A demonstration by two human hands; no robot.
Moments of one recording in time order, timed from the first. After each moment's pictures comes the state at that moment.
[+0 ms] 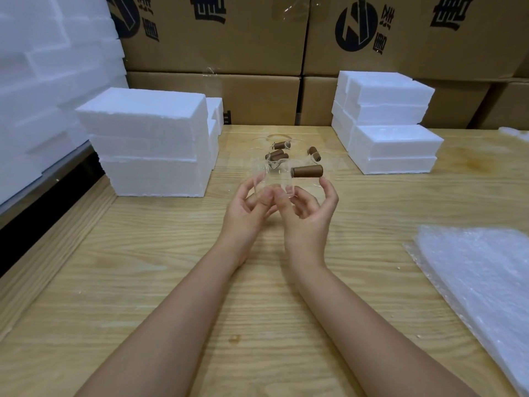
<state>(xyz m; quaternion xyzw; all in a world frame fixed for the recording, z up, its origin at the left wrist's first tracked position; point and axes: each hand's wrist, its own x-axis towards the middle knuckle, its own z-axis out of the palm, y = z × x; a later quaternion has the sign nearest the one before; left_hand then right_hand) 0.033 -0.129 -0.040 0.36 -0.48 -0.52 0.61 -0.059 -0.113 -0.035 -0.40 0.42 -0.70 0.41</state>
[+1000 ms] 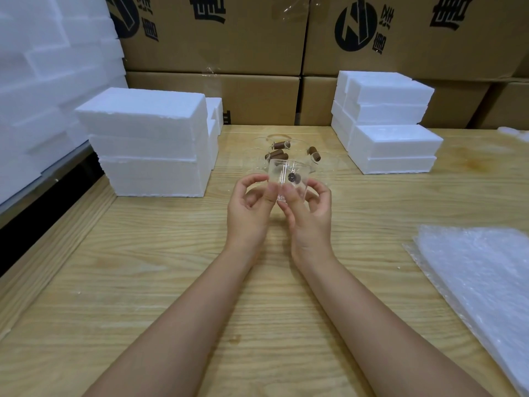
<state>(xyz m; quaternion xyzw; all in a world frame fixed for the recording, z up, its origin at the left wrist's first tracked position) 0.016 -0.128 -0.038 0.36 -0.44 -0.44 0.69 -0.067 -0.121 -0.028 -0.35 0.30 -0.71 0.54</state>
